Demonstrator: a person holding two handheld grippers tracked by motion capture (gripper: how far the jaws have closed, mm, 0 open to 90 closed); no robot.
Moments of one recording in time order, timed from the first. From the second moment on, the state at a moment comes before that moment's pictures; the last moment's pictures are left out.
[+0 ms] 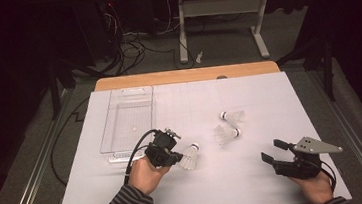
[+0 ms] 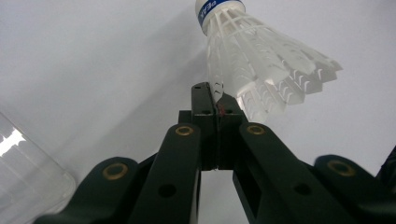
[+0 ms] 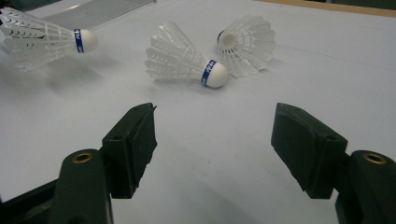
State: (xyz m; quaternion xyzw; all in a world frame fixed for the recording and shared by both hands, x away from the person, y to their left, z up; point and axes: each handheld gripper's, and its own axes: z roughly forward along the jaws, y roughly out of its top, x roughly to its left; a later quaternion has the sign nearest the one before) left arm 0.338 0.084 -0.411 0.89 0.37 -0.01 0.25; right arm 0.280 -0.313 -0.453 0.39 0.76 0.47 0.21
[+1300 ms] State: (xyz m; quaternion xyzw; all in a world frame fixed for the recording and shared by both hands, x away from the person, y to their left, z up) left arm 0.328 0.115 -0.380 0.88 0.38 0.01 0.29; right arm 0.279 -0.315 -0.452 0.40 0.76 0.48 0.21
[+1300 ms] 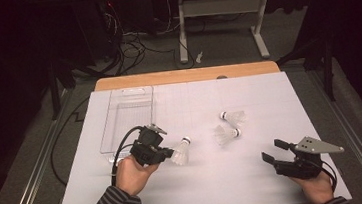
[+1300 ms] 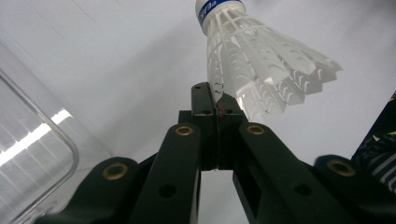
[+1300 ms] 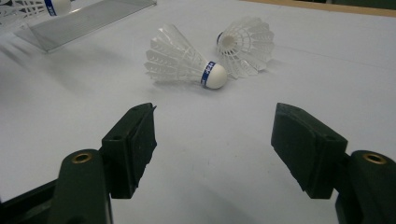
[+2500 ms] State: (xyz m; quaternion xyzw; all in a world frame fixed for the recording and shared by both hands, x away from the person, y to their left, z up) left arm 0.336 0.147 -0.352 0.86 0.40 0.03 0.31; right arm 0.280 -0.317 -0.453 0.40 0.75 0.48 0.20
